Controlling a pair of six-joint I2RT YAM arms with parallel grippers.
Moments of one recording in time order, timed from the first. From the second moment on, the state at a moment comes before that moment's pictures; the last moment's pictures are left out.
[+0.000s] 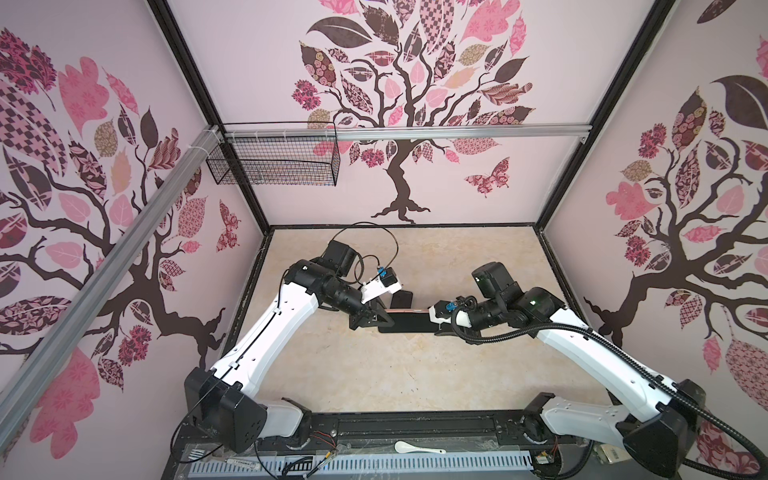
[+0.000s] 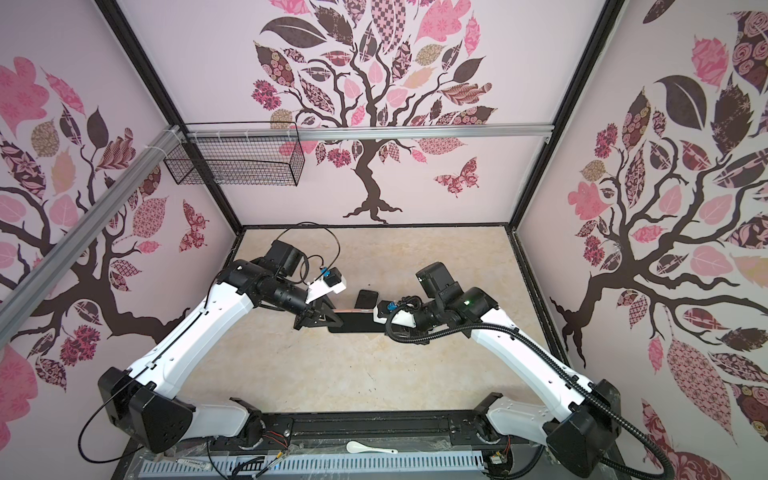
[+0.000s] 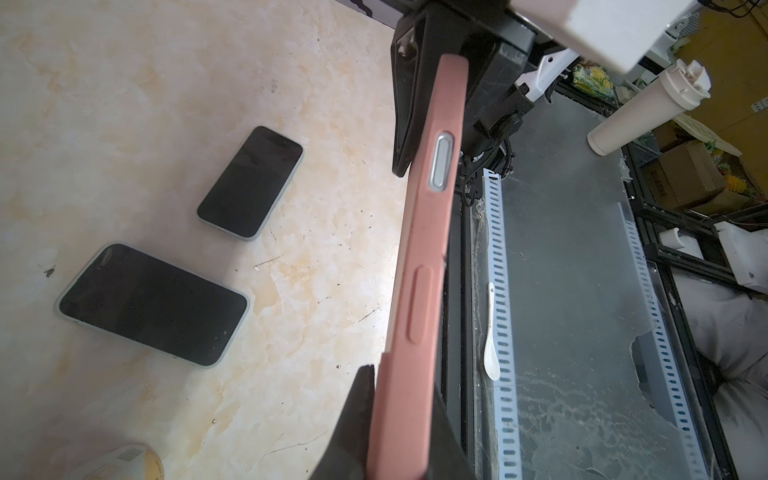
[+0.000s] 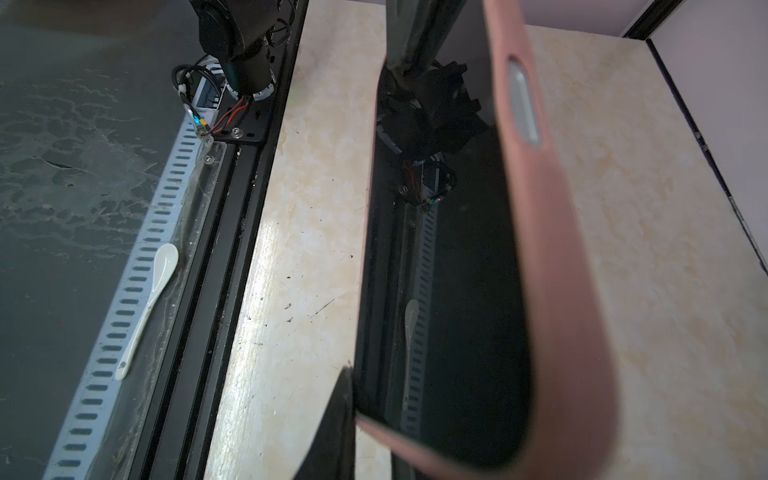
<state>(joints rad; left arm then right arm) -0.44 1.38 1.37 -1.20 0.84 0.71 0.62 1.17 1.08 -0.82 -0.65 -0.84</state>
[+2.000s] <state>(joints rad) -0.42 1.53 1.50 -1.48 0.94 0.86 0.73 1.03 0.94 -0.49 -0.37 -0.88</state>
